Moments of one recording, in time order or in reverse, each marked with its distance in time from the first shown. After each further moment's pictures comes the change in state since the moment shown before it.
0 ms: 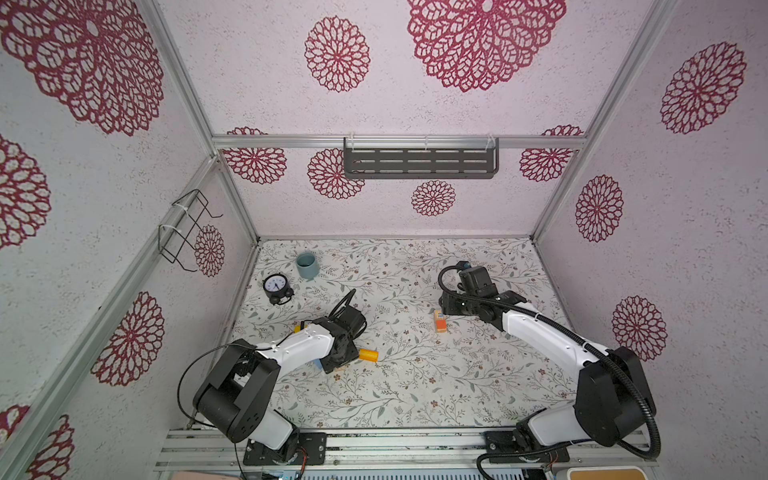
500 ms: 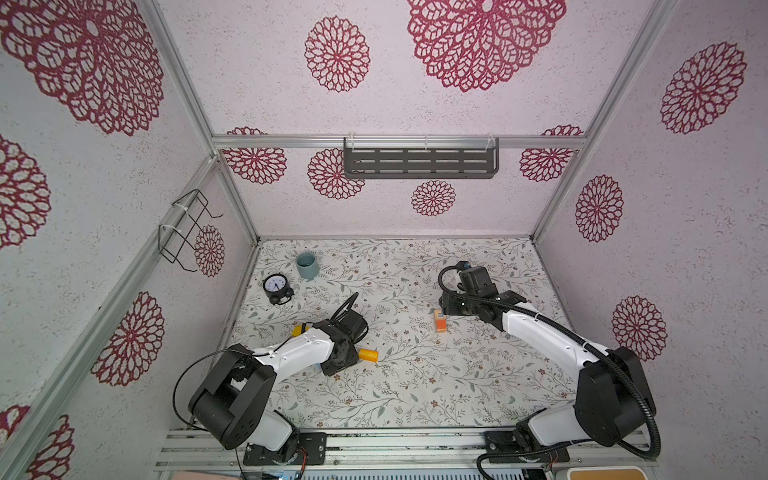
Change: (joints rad) left arm -0.038 -0.021 -0.014 -0.010 0.001 0.004; right arm 0.000 0.000 0.000 -0.004 0.000 0.000
